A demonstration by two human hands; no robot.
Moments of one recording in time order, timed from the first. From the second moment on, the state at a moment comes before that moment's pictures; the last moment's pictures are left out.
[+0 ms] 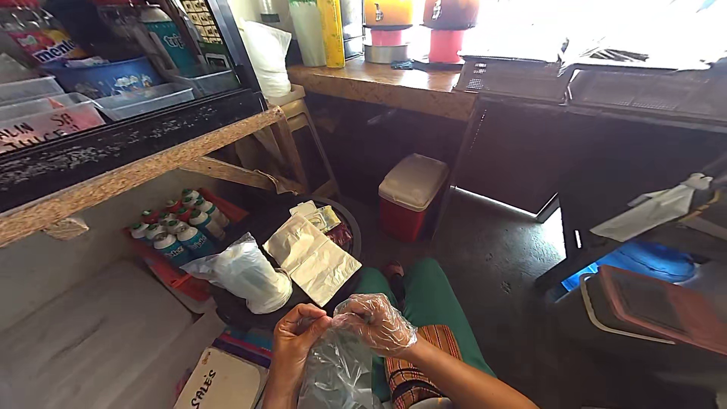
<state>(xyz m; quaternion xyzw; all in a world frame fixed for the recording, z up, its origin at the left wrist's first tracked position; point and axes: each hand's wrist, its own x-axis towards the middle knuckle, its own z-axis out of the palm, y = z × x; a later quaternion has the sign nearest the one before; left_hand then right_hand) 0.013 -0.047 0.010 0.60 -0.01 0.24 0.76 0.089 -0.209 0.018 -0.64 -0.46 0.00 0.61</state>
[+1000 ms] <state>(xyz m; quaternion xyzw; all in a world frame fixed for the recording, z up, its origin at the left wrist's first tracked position) 0.012 -0.048 0.016 0.58 0.06 0.21 0.78 0.100 -0.216 0.018 -0.63 -0.45 0.03 0.64</state>
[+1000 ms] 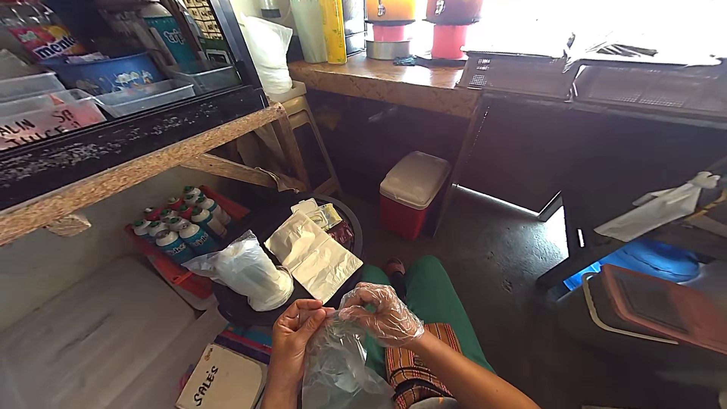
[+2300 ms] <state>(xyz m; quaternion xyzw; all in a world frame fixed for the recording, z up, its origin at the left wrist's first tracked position) 0.010 -0.037 0.005 0.59 -0.01 0.20 0.78 0.096 -0.210 0.018 -0.62 -0.44 0.10 0.64</state>
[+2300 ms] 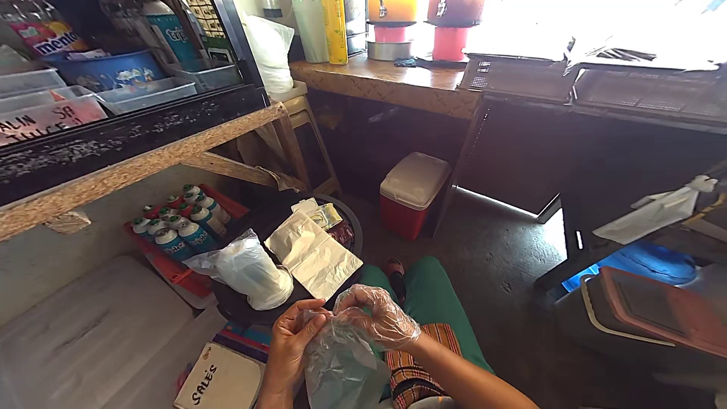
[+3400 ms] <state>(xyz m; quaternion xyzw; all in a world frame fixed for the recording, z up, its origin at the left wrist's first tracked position) -0.003 -0.021 -0.001 0.47 -0.11 0.12 0.87 0.104 -0.212 0.018 -0.56 -0.58 0.23 0.55</state>
